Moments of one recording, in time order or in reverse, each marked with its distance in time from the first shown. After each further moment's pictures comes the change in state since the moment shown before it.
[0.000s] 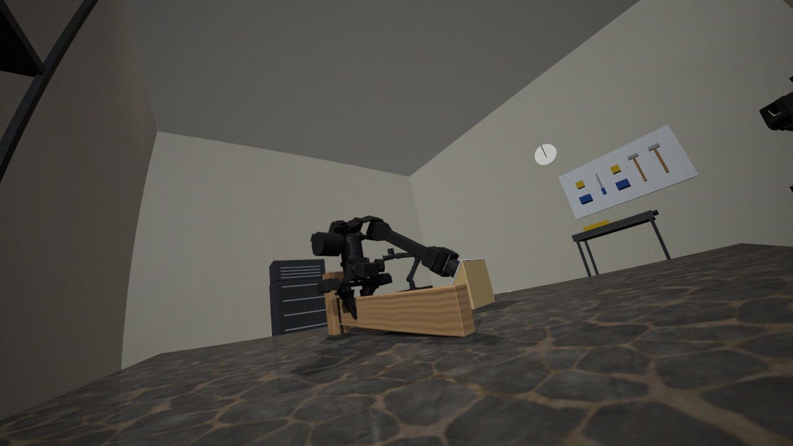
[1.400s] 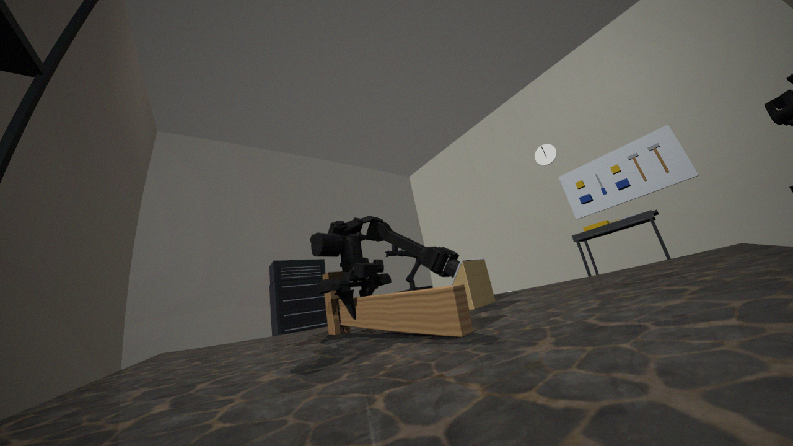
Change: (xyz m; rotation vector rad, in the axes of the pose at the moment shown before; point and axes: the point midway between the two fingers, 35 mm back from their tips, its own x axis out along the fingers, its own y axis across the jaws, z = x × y) arm 0.000 0.000 -0.004 0.000 0.000 0.000
